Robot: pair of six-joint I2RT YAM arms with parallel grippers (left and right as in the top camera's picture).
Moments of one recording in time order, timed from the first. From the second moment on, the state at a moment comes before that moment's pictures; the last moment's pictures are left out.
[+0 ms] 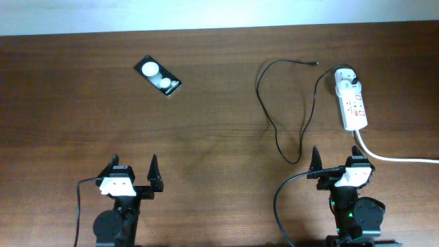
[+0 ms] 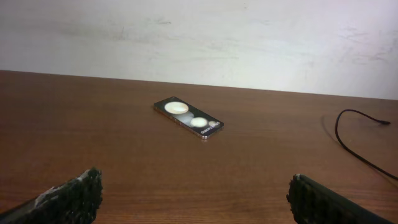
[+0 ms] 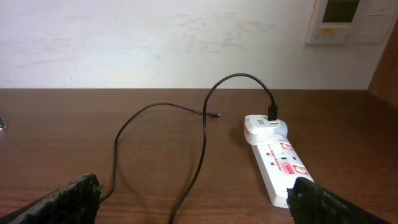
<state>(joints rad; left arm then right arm) -0.05 0.02 0.02 -0.08 0.01 -0.09 -0.07 0.01 0.01 -0.07 -0.04 0.00</state>
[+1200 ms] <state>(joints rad) -0.05 0.02 0.02 -0.08 0.00 -0.09 -0.07 0.01 0.01 -0.07 -0.04 0.00</state>
